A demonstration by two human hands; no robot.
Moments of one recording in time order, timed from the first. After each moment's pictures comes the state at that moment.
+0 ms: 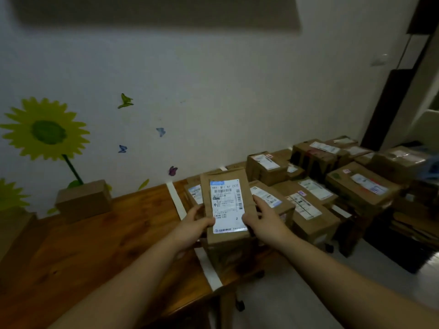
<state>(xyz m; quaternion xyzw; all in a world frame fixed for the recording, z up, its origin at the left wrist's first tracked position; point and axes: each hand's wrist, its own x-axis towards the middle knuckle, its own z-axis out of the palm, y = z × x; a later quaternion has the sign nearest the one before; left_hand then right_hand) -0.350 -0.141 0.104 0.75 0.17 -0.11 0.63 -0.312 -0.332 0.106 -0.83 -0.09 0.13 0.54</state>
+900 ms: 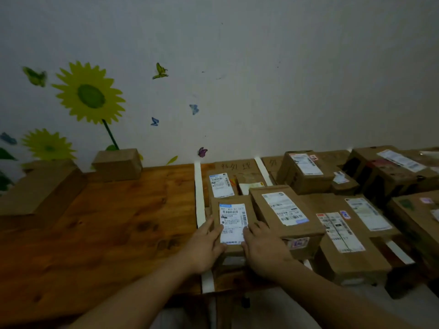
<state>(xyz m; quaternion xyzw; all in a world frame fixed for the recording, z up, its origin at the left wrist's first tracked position) -0.306 -0.178 0.016 0.94 0.16 -0.10 0.28 -0.226 -0.335 0.034 -0.90 -0.41 0.12 -0.02</state>
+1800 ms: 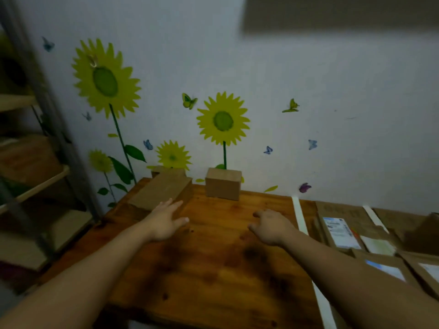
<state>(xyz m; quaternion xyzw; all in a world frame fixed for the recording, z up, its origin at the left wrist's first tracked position) -0.525 0.179 0.105 0.89 0.39 -0.02 0.23 -0.314 -0.006 0.100 -0.88 -0.46 0.15 0.03</state>
